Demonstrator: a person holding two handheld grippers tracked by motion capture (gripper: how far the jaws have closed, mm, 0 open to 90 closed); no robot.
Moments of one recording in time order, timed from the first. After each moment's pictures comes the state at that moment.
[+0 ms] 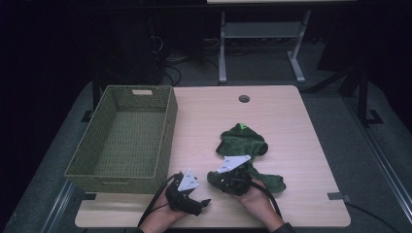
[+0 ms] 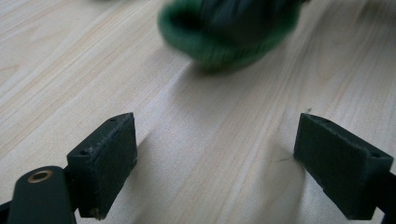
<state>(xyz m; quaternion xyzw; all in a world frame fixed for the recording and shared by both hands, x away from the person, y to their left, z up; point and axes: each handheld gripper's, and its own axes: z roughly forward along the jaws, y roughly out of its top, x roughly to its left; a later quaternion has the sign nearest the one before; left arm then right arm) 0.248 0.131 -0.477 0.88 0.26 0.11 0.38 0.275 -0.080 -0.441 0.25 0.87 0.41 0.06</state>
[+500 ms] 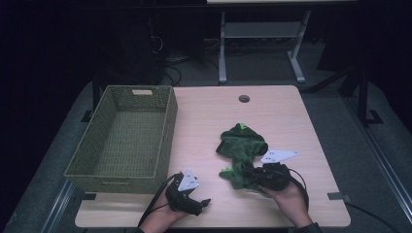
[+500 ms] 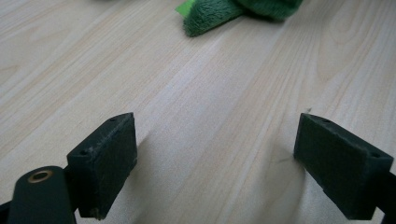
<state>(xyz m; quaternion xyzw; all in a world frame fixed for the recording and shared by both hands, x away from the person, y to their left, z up) 0.249 0.131 -0.477 0.88 0.25 0.11 0.38 0.273 -0.178 -0.429 0.35 0.83 0.44 0.07</state>
